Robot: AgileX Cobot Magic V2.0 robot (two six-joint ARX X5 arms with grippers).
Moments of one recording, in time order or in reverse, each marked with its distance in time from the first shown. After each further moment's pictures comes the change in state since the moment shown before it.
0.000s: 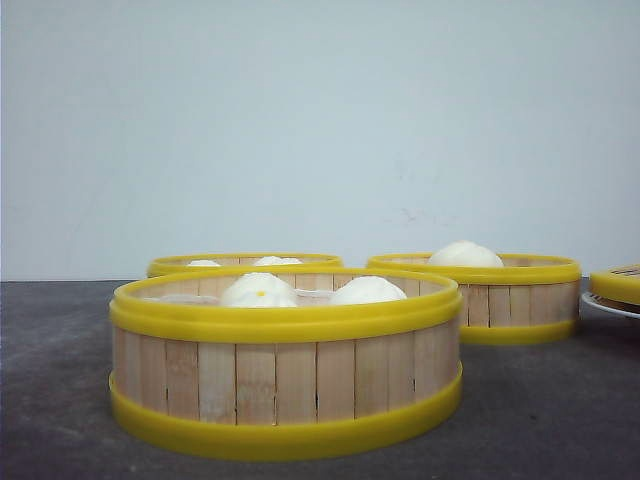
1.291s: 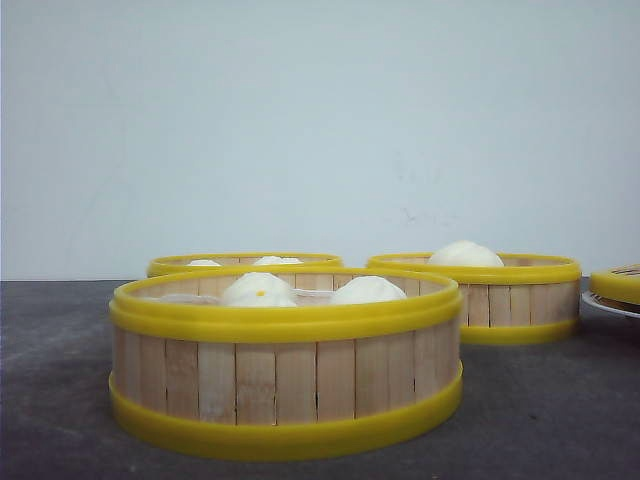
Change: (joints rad) left arm 0.000 0.418 0.544 -0.048 0.119 -0.341; right arm 0.000 0.495 0.660 -0.161 -0.072 0.337
